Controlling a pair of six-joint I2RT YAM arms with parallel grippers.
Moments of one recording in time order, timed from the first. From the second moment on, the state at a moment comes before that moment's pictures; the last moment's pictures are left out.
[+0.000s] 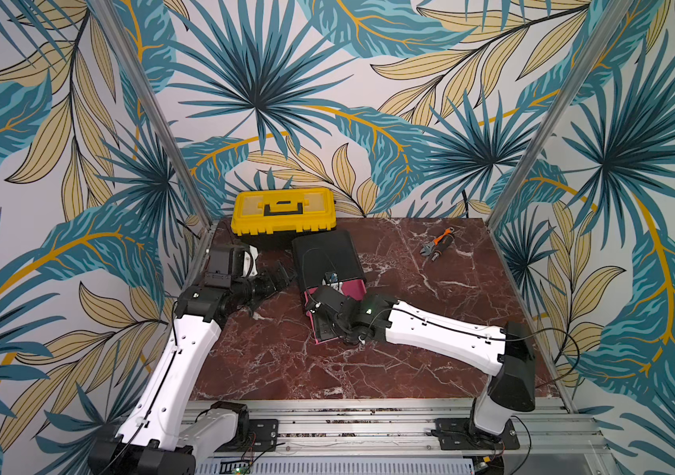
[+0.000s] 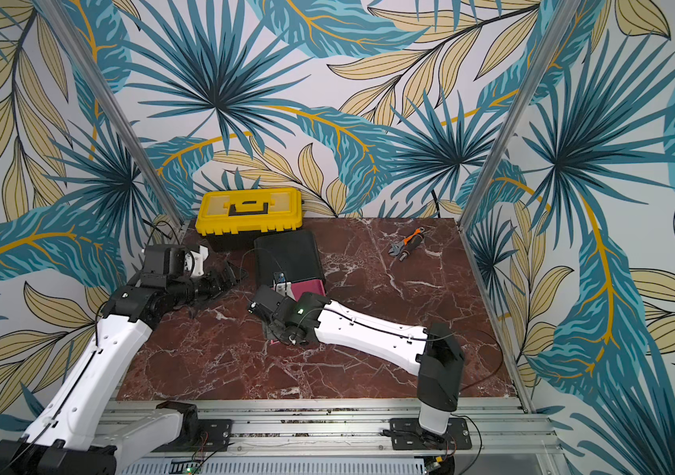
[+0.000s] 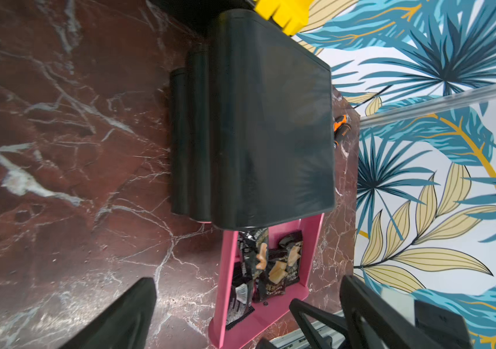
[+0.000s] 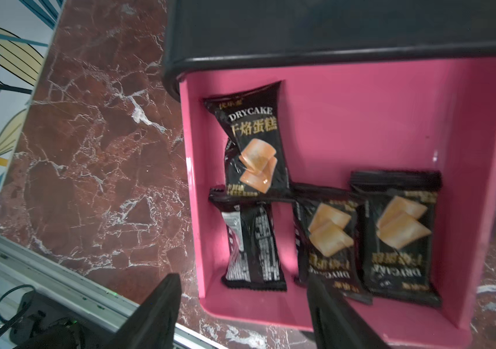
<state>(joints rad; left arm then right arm) -0.11 1.08 1.12 -0.81 0.41 -0.72 1.11 1.80 1.63 -0.87 0.34 0.79</state>
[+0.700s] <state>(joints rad) -0.10 1.08 1.10 -0.85 0.46 -0.71 0.99 1.89 1.68 -0.79 0.27 0.69</state>
